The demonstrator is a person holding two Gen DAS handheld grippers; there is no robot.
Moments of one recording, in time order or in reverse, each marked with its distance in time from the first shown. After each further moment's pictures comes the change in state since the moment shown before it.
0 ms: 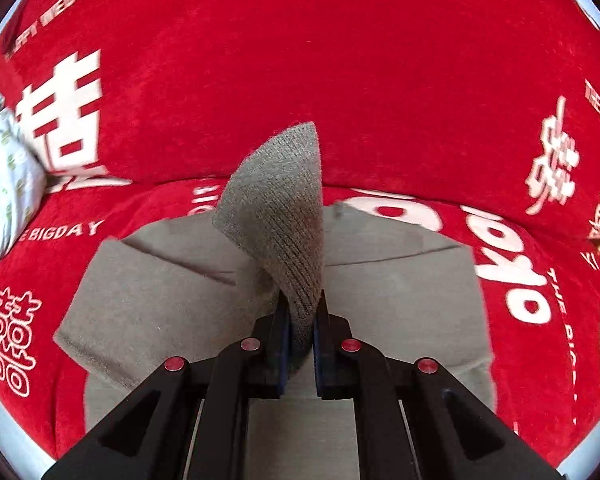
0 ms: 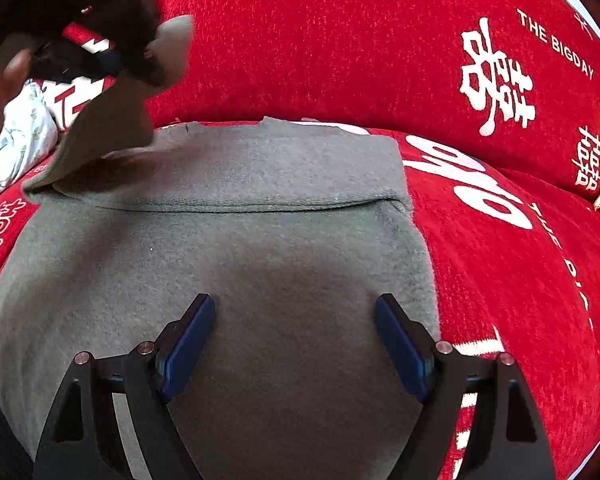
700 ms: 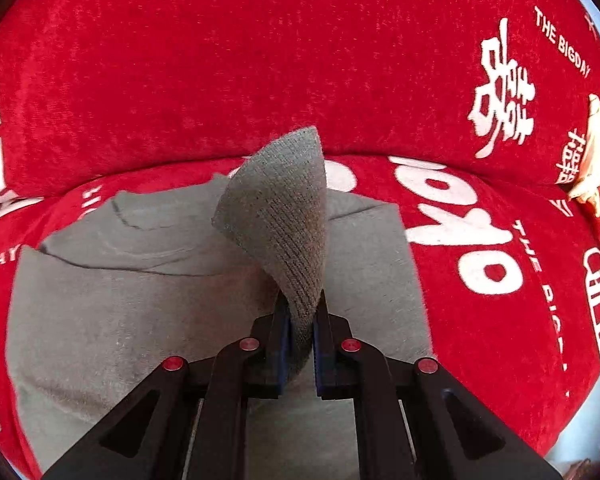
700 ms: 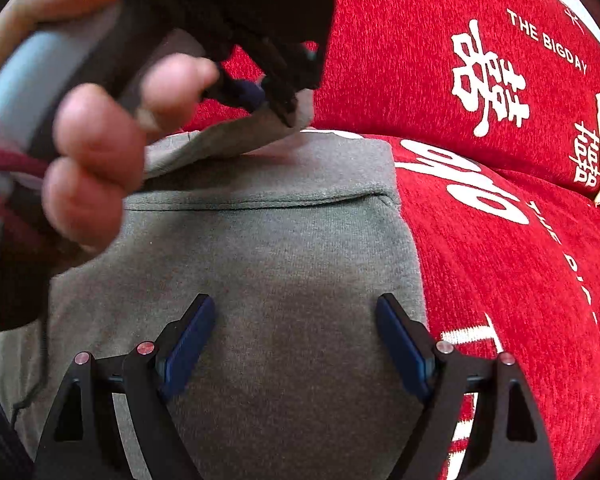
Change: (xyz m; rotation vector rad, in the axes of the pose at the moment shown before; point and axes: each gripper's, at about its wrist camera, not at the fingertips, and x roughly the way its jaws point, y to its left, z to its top) left arm 0.057 -0.077 -0.006 0.131 0.096 -0.155; right arm -0.008 -0.006 -0.010 0.011 -0.055 0.021
